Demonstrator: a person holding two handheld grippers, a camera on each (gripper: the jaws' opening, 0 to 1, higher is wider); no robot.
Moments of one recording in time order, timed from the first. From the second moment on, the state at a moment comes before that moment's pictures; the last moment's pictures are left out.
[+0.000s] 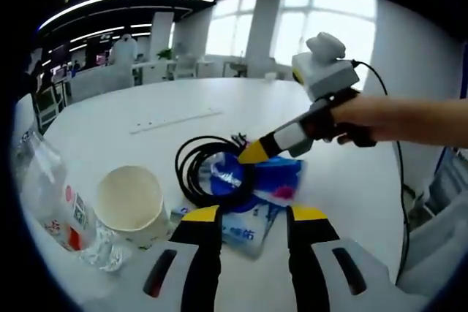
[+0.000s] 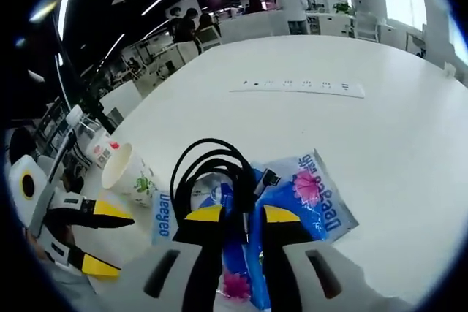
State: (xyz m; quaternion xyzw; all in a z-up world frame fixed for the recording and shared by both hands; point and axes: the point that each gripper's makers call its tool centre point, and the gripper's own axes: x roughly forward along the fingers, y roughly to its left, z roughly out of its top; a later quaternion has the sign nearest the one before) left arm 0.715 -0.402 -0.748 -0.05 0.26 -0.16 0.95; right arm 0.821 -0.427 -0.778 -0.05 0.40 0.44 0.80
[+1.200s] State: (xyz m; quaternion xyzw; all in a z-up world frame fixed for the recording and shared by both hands) left arm 0.704 -0.404 -0.755 -0.06 0.27 -0.16 0.95; right arm 0.817 -0.432 -0.765 0.00 0.42 0.43 0.80
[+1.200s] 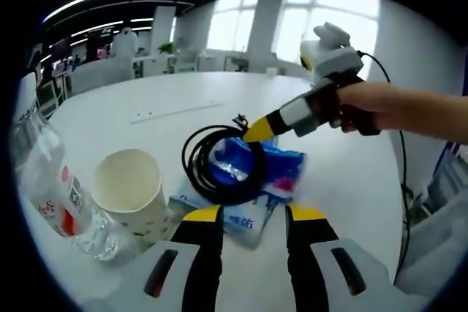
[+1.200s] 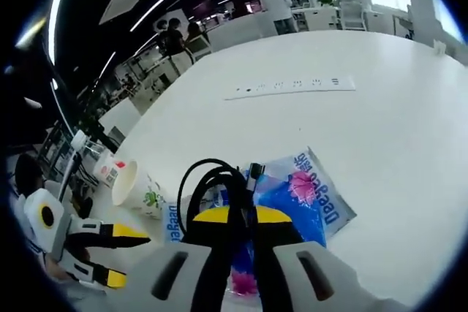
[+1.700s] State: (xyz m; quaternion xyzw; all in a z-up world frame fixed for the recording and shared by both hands) left arm 0.708 -0.395 -0.766 -0.08 0.28 -0.13 0.95; right arm 0.806 -0.441 -0.755 0.01 0.42 0.43 0.80
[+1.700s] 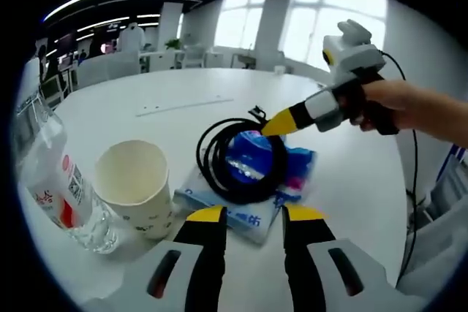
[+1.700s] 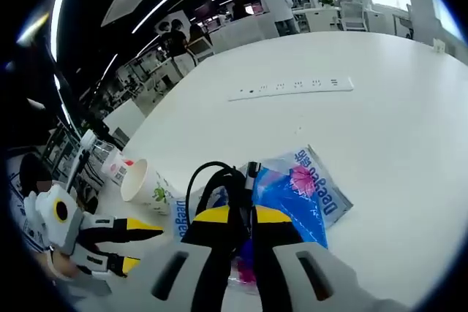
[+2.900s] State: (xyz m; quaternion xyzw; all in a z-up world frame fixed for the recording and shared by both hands) left arm 0.741 -0.392 -0.781 -0.13 0.28 -0.07 0.95; right arm 0.793 -0.462 -0.756 0.02 0.41 0.45 0.80
